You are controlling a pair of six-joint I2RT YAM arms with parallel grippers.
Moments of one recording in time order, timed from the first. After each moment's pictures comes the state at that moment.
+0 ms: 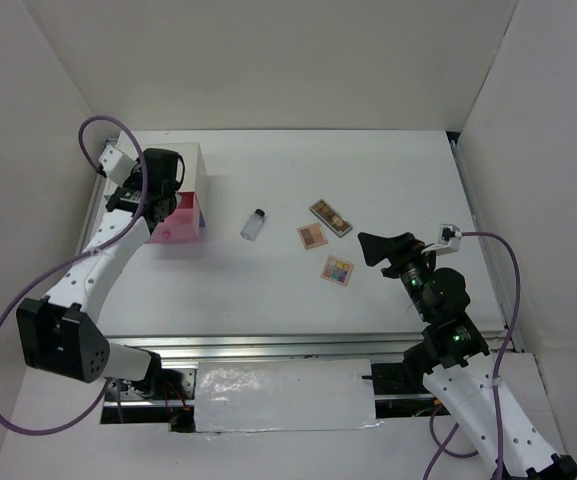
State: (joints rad) left arm -0.23 1.34 1.26 -0.60 -0.71 -1.08; right arm 0.38 0.35 0.39 -0.03 0.09 0.80
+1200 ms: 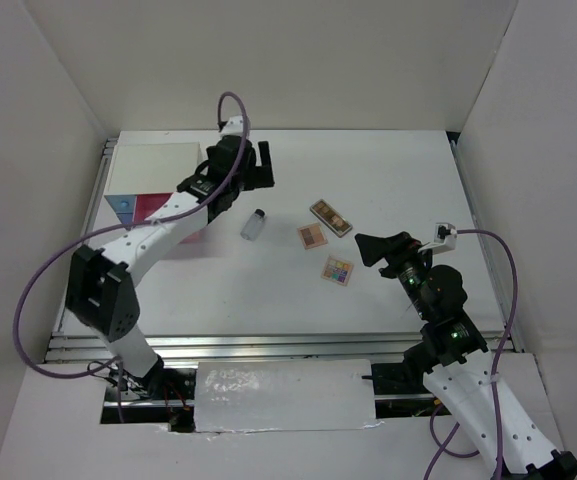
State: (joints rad) left arm -0.52 1.64 1.45 -0.28 -0.37 -0.44; right arm 0.38 0.38 0.39 -0.03 0.07 0.80
